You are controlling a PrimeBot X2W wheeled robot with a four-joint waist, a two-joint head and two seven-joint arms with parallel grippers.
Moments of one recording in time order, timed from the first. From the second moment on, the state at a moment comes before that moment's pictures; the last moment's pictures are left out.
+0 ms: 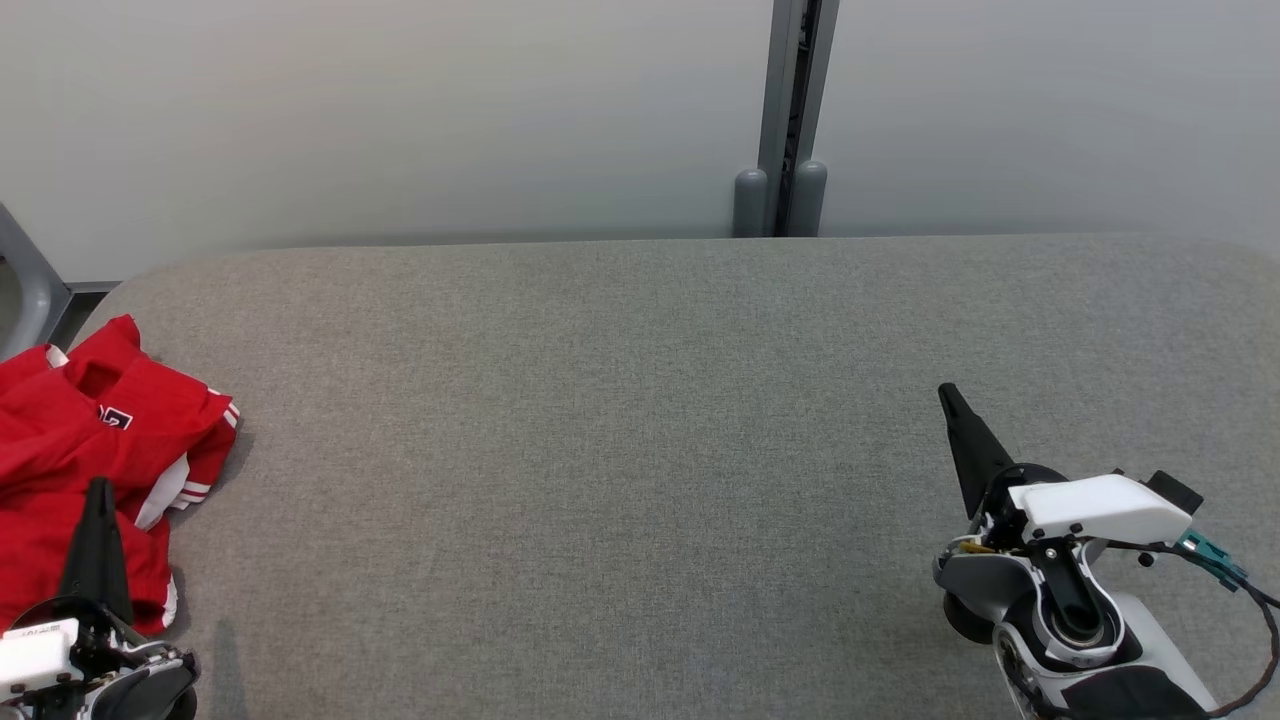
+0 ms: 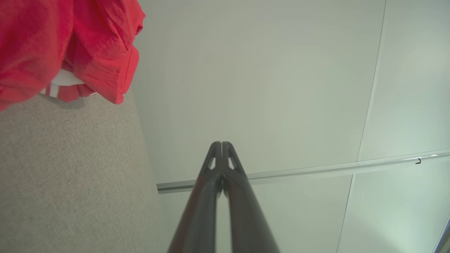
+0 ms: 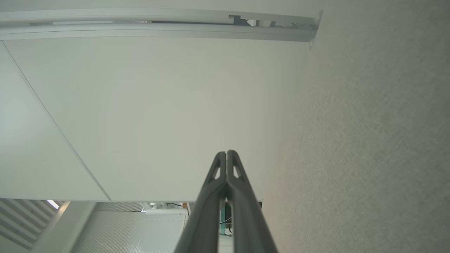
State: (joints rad) left arm -0.11 0.05 0.41 0.26 -1.58 -0.13 0.24; right arm -0.35 -0.05 0.20 0.47 1.69 0.13 -0.02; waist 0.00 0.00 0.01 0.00
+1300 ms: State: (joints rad) left arm -0.11 0.05 0.41 0.26 -1.58 -0.13 0.24; right arm -0.35 -0.05 0.20 0.47 1.69 0.13 -0.02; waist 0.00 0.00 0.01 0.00
